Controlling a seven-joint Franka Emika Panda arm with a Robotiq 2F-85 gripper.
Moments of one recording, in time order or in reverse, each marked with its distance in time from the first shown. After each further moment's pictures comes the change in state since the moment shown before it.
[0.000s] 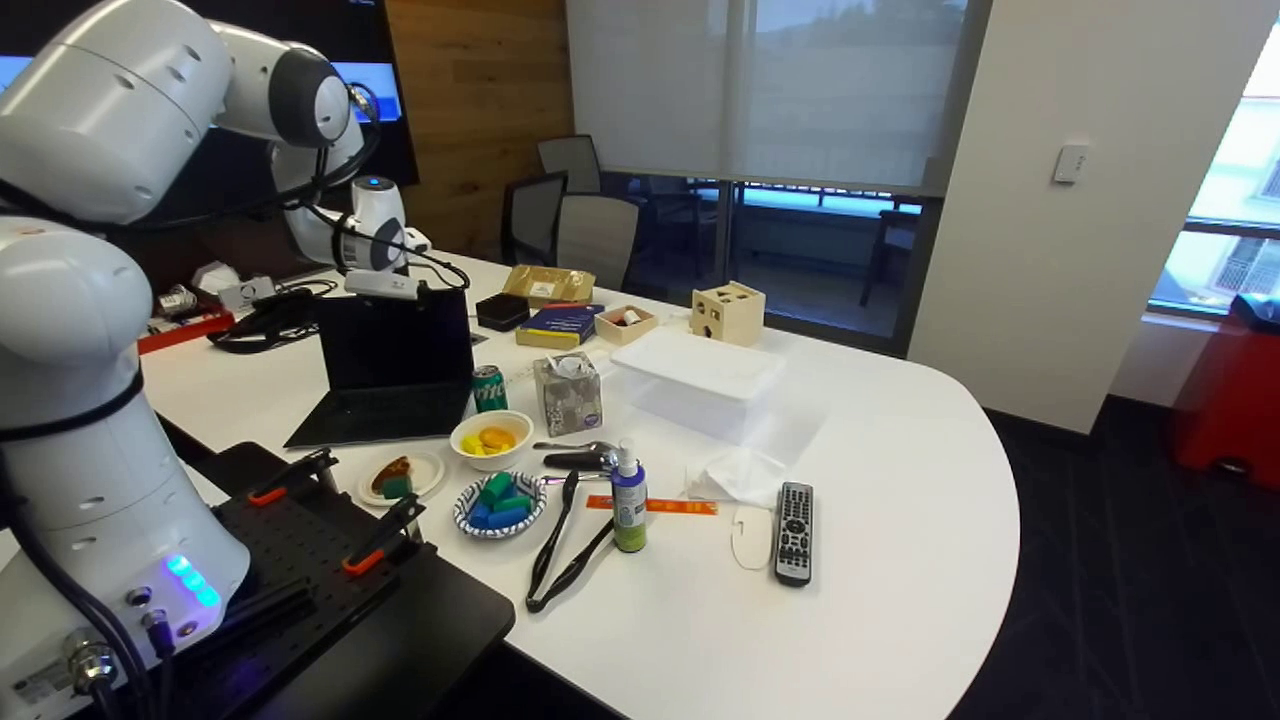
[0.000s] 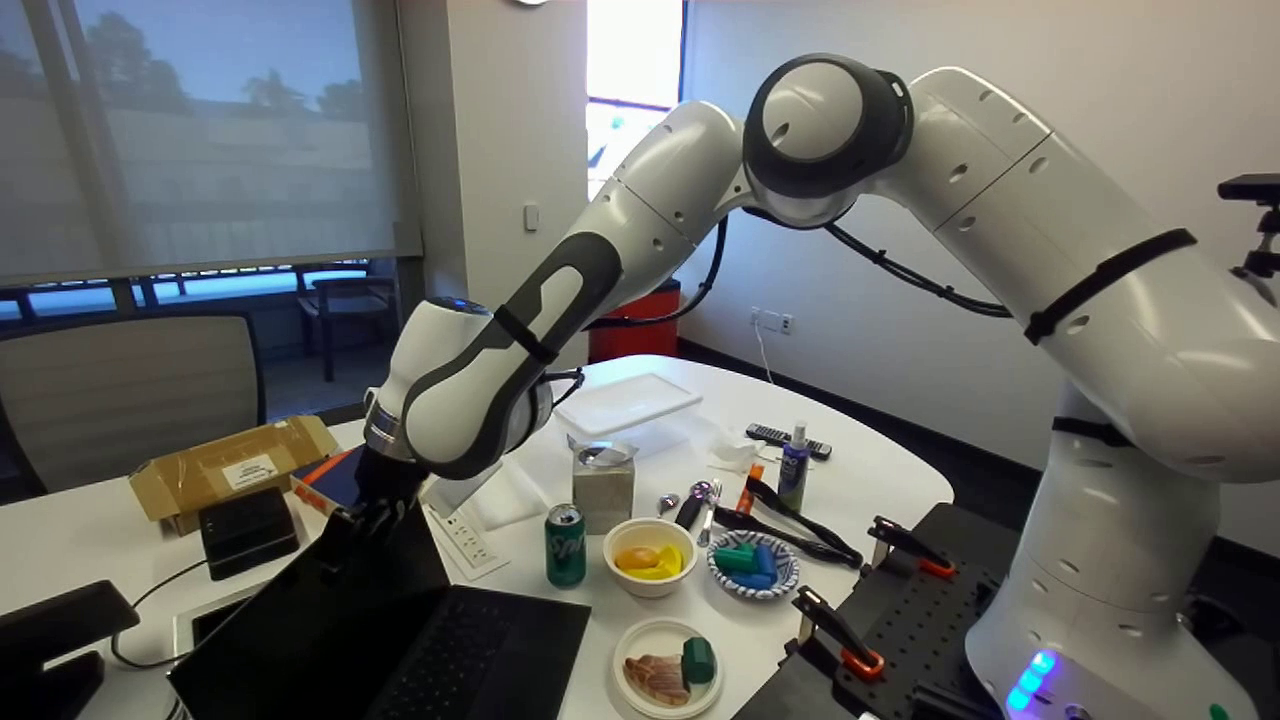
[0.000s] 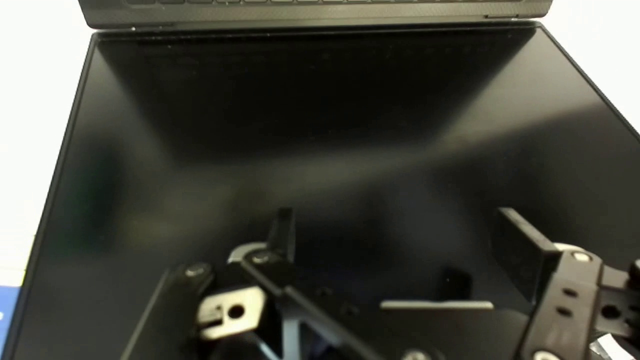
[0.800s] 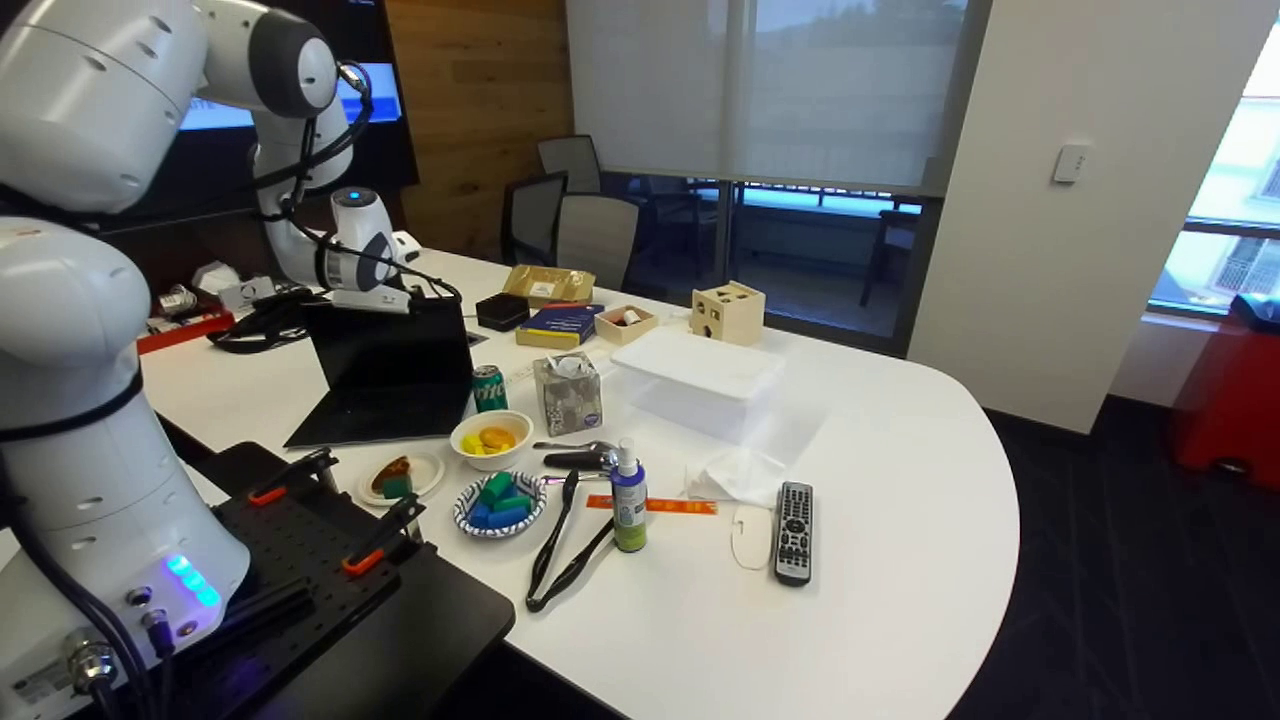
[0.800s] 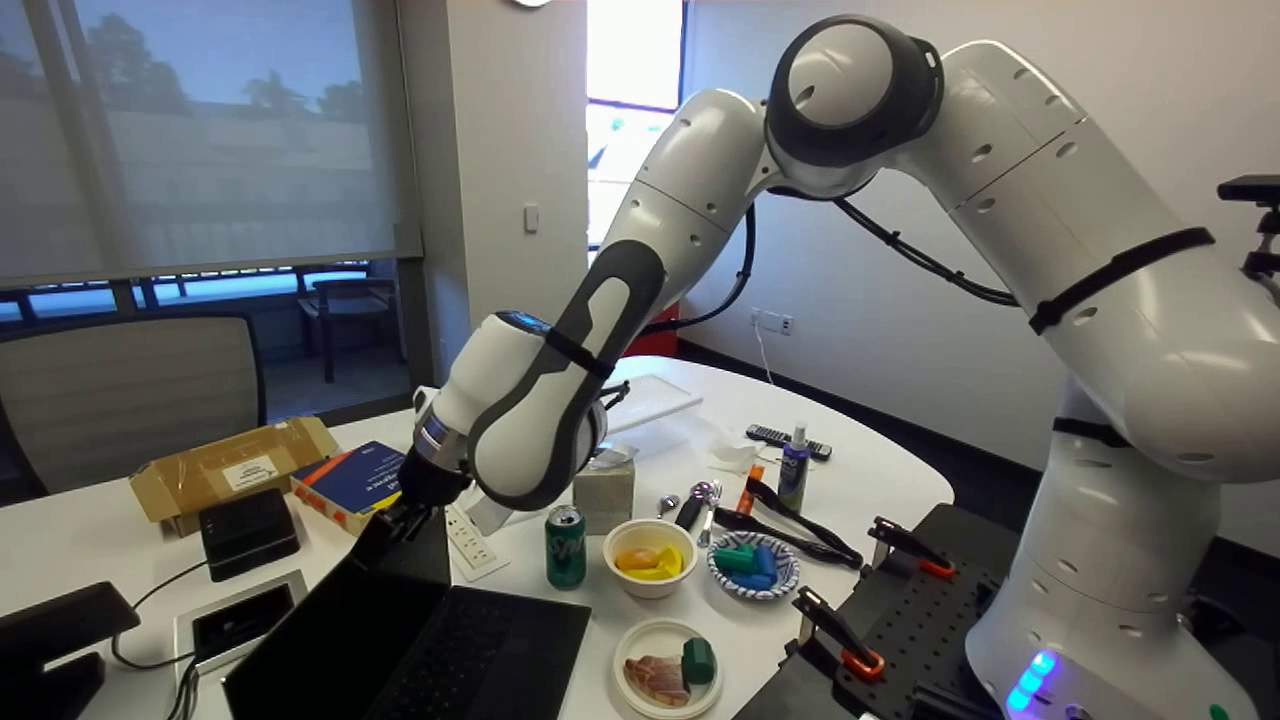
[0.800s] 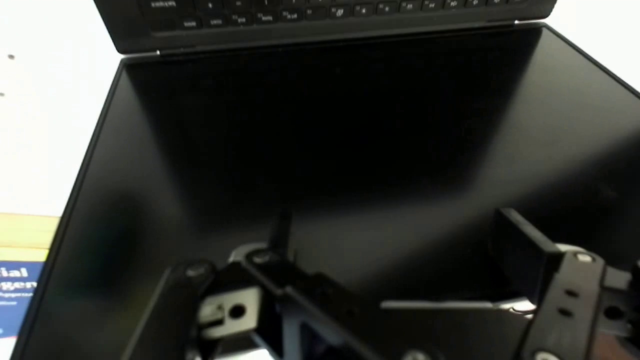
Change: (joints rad) arm -0.017 -0.097 -0.024 -0.259 -0.012 0.315 0.043
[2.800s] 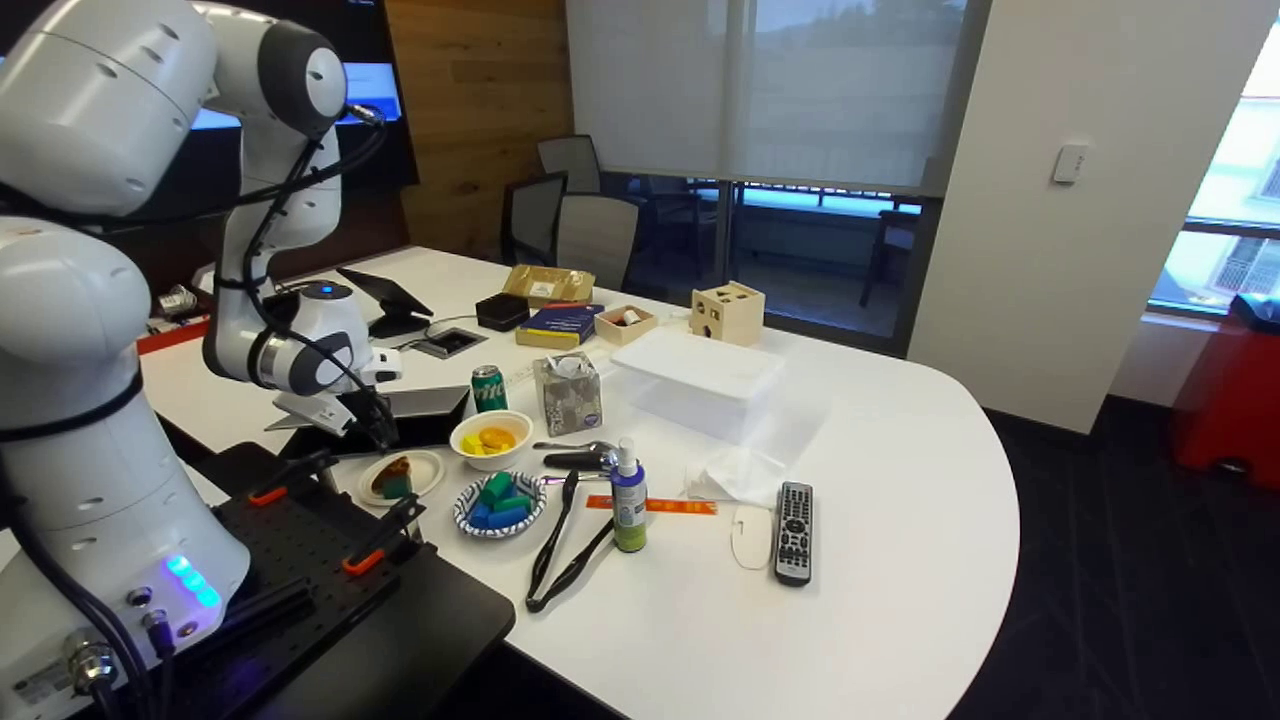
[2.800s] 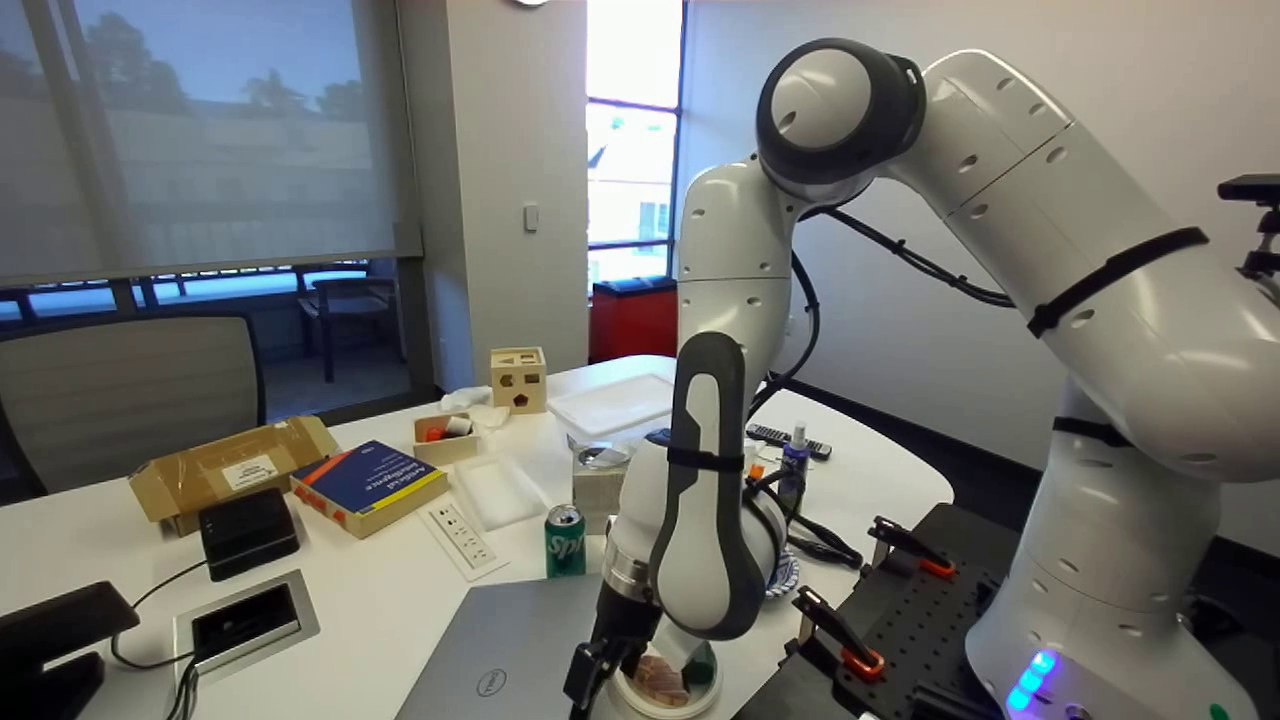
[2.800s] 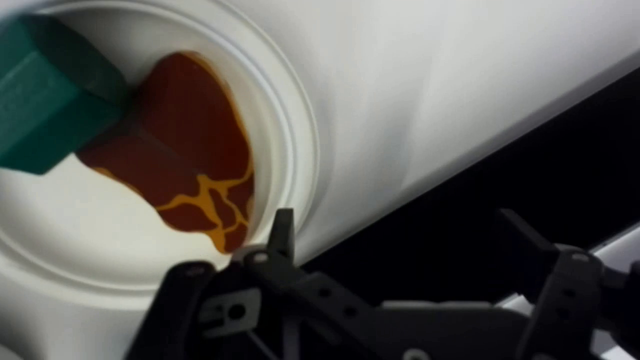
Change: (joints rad) arm 0.001 0.035 -0.065 -0.530 0.230 0.242 0.188
